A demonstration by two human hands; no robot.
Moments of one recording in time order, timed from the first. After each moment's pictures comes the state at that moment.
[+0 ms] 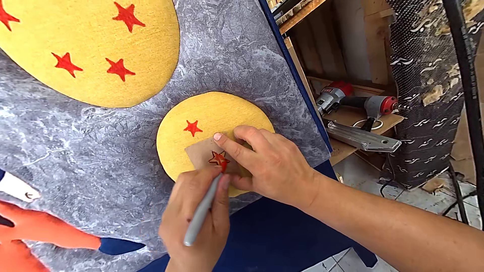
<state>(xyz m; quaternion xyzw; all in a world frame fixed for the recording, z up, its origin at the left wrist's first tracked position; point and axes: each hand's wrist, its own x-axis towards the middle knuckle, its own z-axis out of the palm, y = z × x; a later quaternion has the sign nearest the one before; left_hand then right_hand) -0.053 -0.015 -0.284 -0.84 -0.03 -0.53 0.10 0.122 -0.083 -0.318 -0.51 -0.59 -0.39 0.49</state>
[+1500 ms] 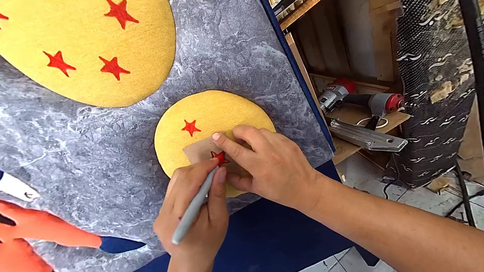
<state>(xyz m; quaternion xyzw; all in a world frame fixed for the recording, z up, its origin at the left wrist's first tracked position) -0.045 -0.010 -0.285 -0.82 -0.01 -0.56 0.07 0.121 -0.083 -0.319 -0.51 -0.59 -0.38 0.50</state>
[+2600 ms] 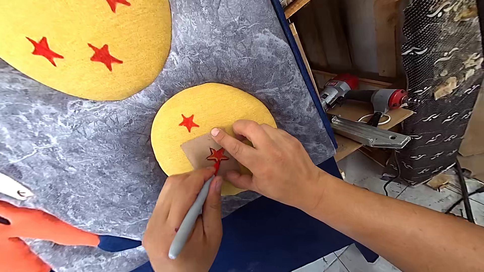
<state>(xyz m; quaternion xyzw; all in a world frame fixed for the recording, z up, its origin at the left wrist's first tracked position) -0.062 -0.014 -0.284 -0.85 -0.04 -0.52 0.13 0.120 -0.084 -0.319 -0.51 -0.59 -0.38 0.50</state>
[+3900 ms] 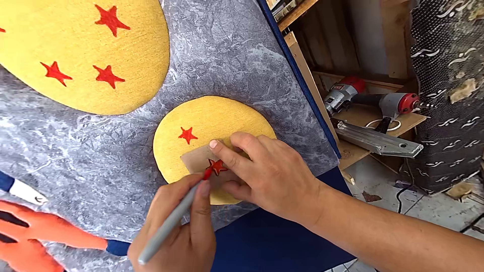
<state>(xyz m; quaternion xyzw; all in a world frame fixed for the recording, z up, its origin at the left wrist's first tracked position) -0.053 -0.021 -0.280 -0.83 -0.08 -0.55 0.07 0.122 -0.081 -0.319 -0.51 -0.59 -0.38 0.50</state>
